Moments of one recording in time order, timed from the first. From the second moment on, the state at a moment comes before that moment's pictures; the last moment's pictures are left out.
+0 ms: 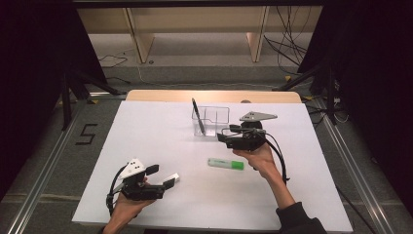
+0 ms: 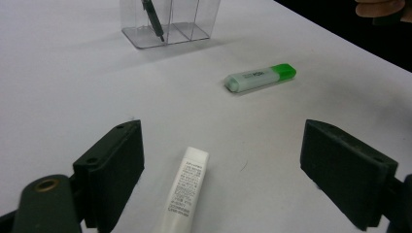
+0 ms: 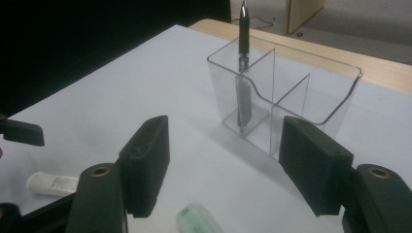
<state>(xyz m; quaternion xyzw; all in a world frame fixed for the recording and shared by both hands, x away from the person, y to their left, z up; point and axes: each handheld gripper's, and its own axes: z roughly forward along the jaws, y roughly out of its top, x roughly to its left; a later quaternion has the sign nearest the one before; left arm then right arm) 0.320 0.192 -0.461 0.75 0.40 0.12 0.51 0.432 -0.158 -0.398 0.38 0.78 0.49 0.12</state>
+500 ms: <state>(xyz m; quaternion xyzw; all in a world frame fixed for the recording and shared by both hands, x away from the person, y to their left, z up) 0.319 0.192 -0.462 0.75 0.40 0.12 0.51 0.419 -0.165 -0.411 0.36 0.80 0.46 0.11</state>
